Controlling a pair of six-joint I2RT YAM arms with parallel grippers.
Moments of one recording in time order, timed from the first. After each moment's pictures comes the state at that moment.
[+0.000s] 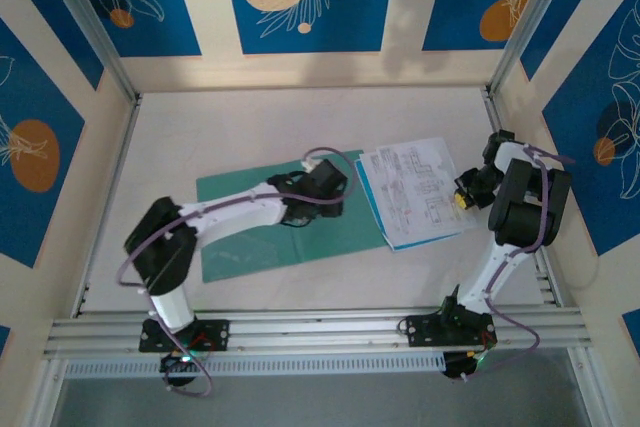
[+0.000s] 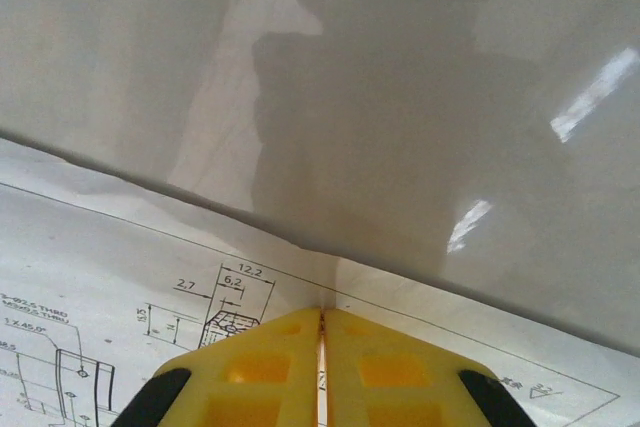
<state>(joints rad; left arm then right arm) -0.89 1.73 1.25 -0.56 -0.24 -0.76 -0.34 1.91 1.24 -0.89 -0.17 0.73</state>
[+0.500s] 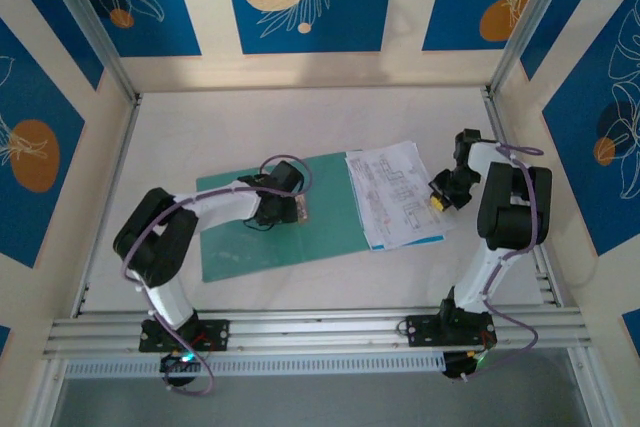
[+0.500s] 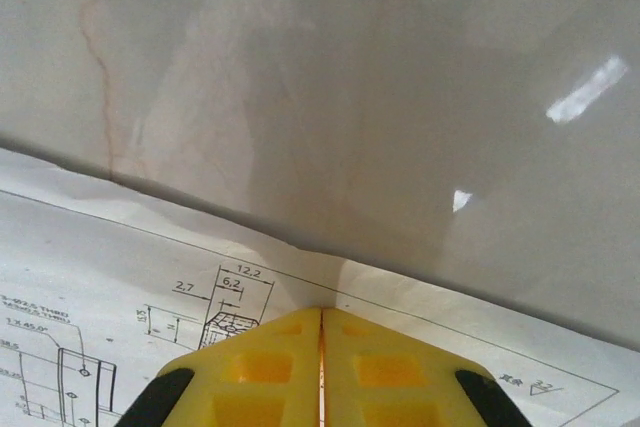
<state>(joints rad) -0.68 1.76 1.03 -0.51 -0.13 -0.75 -0.16 1.87 1.18 -0.89 -0.17 0.77</state>
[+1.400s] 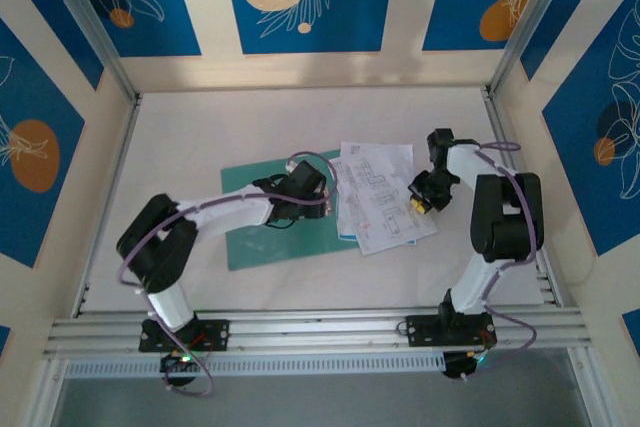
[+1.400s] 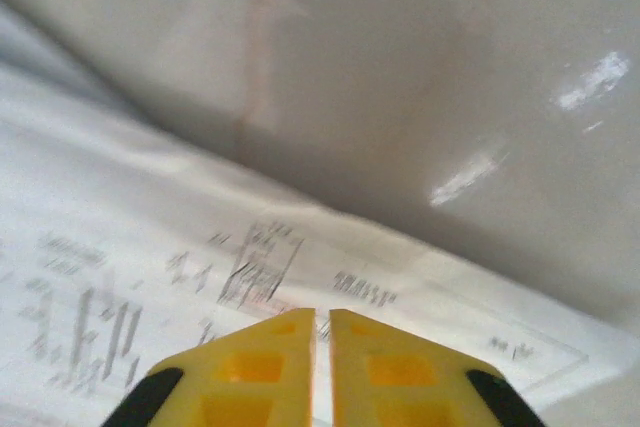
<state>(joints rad) -0.84 1.69 1.11 -0.41 -0.17 -0.69 0.03 1.74 1.14 -0.92 -0.16 0.87</state>
